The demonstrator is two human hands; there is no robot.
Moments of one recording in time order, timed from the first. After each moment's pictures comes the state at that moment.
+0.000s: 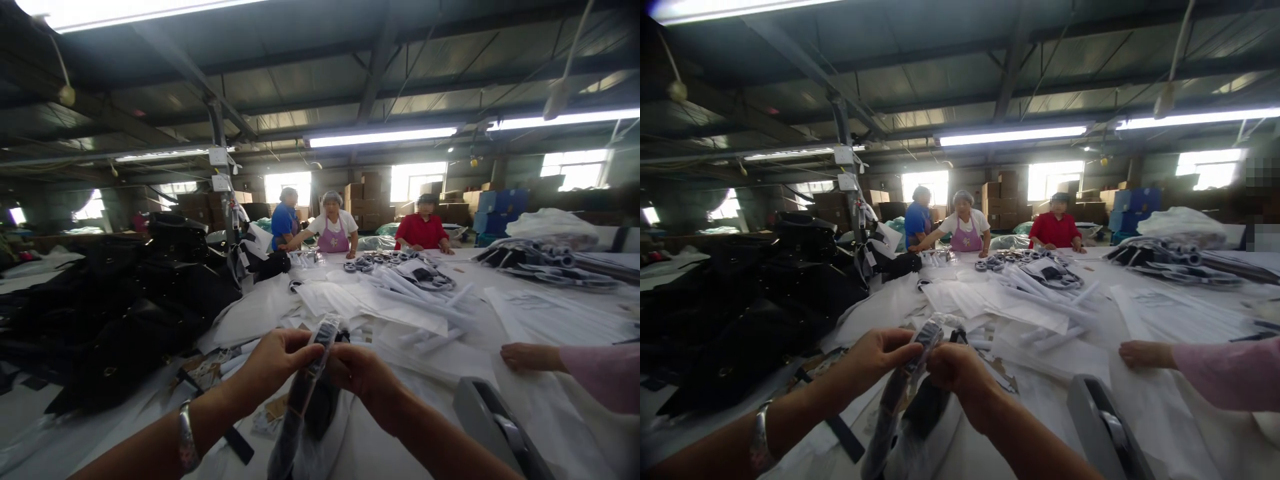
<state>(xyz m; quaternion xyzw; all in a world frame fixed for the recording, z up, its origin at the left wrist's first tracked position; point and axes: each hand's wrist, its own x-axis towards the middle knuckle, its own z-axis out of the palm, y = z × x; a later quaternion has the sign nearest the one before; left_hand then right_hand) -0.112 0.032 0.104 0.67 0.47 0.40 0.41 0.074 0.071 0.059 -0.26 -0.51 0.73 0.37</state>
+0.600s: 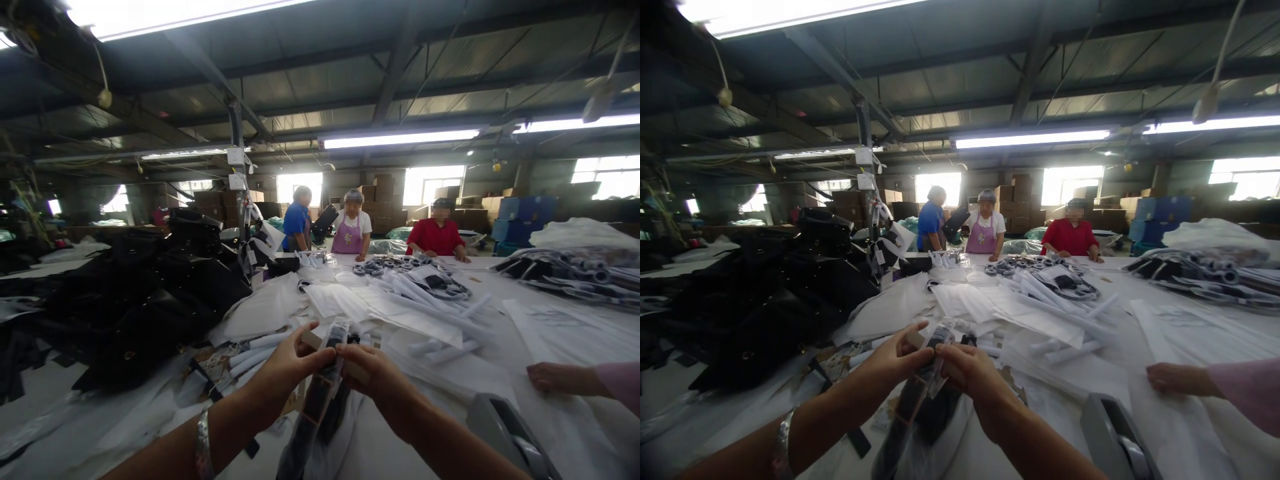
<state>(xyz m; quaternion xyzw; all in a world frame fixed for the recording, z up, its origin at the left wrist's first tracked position) -0.106 0.032 0.073 0.48 0.45 0.54 0.52 0.074 0.071 0.070 -0.34 -0.51 0.70 0.38</state>
